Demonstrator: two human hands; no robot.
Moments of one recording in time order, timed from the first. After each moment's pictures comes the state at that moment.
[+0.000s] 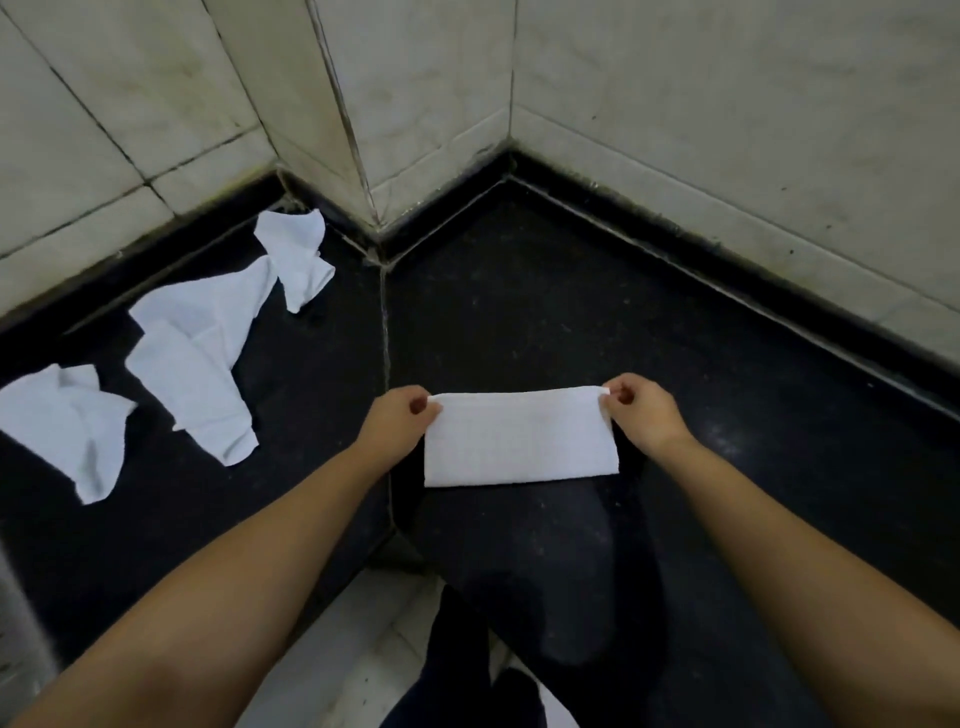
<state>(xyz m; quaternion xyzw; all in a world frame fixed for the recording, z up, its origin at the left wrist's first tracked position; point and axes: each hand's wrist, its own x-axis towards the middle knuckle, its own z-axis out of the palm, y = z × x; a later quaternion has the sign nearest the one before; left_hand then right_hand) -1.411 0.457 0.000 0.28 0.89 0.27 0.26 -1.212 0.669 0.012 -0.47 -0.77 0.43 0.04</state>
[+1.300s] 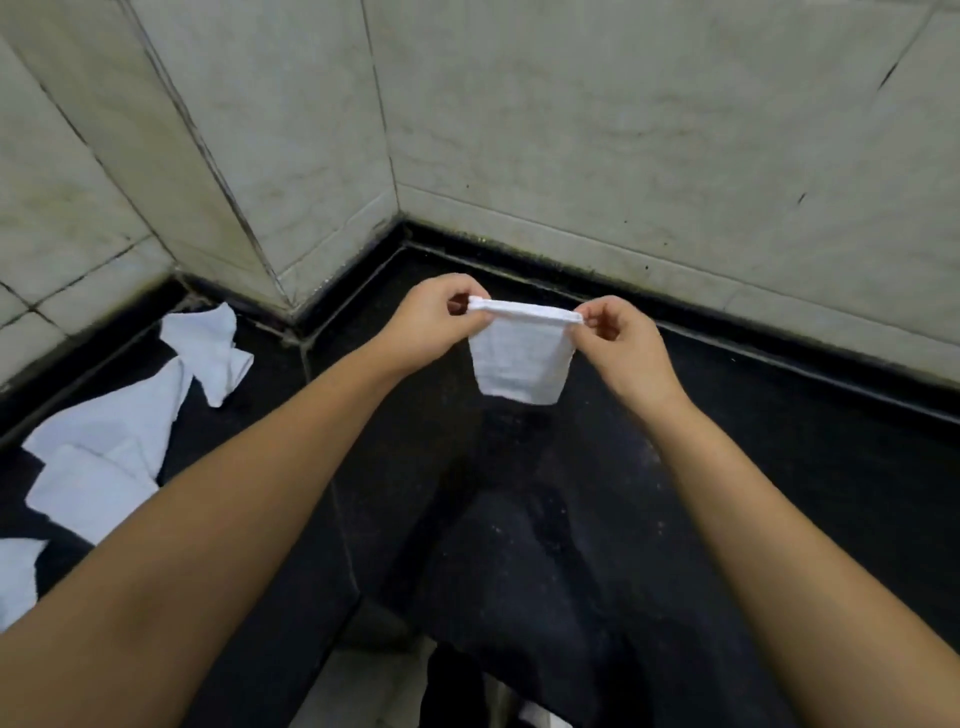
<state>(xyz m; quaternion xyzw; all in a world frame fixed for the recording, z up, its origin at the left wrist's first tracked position) -1.391 0.584 0.146 0.56 0.69 0.40 0.22 -1.189 0.654 0.143 -0.41 -0.71 0.46 0.34</state>
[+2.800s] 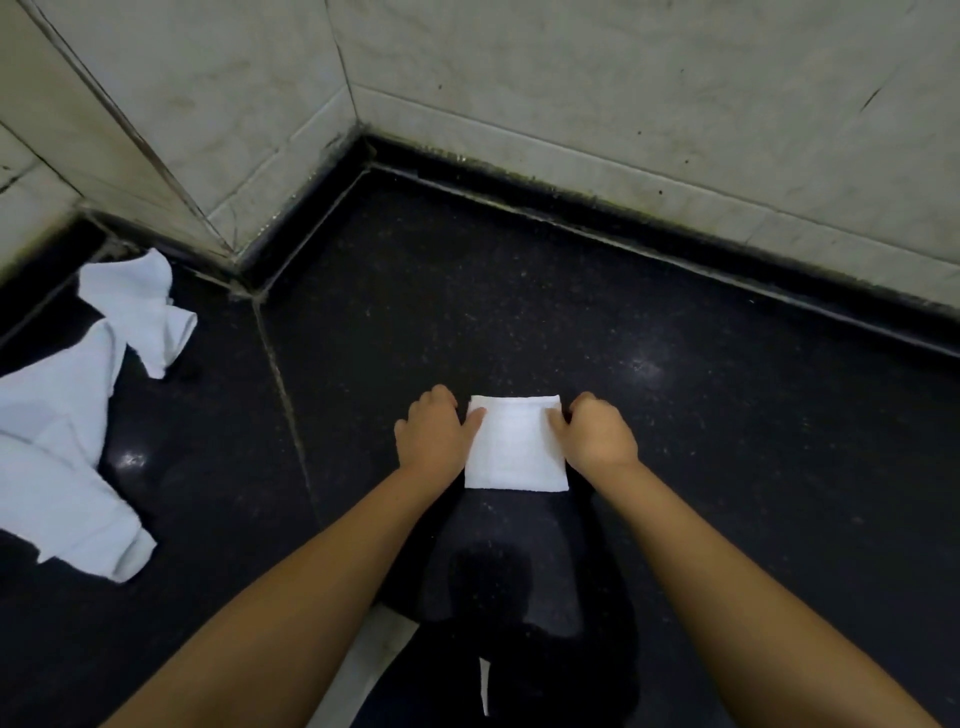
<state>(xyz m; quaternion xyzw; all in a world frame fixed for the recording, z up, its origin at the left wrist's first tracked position) -1.332 0.553 -0.013 0.39 0.88 0.15 0.22 -1.182 0.640 -0.003 -0.60 -0.74 0.29 -0.03</state>
